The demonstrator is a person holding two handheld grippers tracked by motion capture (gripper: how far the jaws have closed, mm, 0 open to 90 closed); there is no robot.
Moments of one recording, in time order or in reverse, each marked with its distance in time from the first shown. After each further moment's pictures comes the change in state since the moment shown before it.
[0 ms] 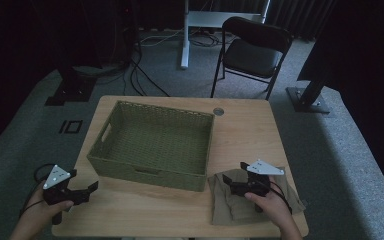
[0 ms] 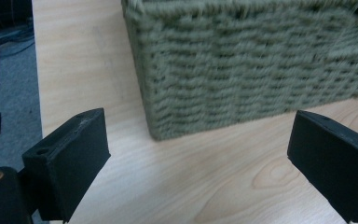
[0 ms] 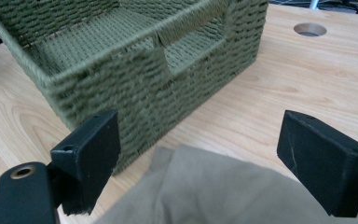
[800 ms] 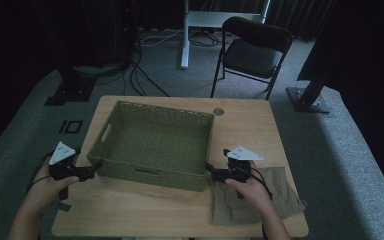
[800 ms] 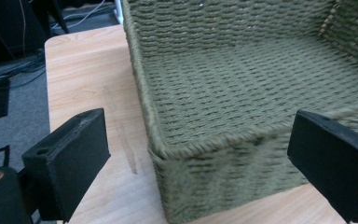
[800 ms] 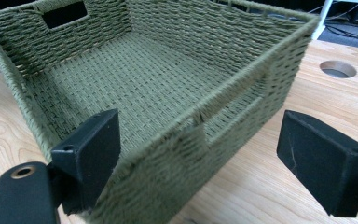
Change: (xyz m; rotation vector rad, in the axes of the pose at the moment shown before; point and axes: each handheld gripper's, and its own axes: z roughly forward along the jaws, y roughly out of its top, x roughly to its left) left arm 0.012 0.055 0.025 -0.065 0.013 0.015; right arm 0.028 0.043 0.039 -0.029 0.008 -0.024
